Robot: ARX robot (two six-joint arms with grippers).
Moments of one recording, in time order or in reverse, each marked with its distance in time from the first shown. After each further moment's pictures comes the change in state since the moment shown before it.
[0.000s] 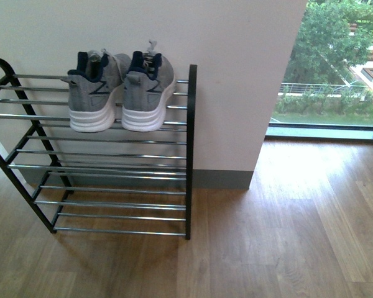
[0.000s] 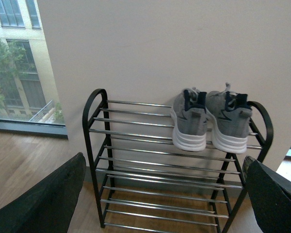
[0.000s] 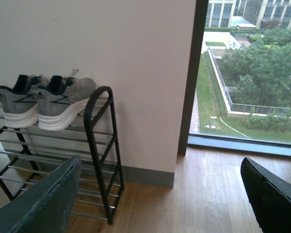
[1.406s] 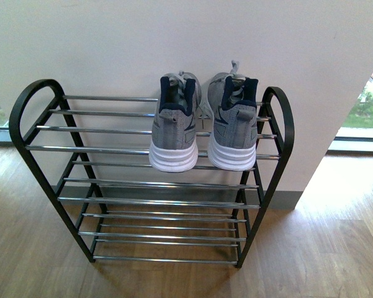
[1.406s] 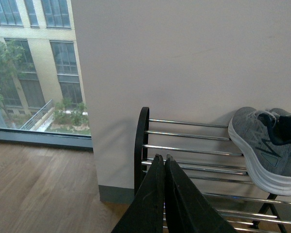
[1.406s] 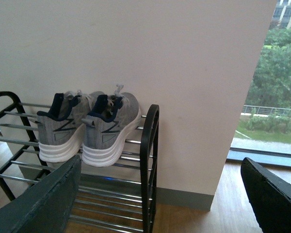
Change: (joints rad) left arm -0.002 0.246 0.000 0.262 0.000 -0.003; right arm 0.000 0.001 0.000 0.001 0.000 0.000
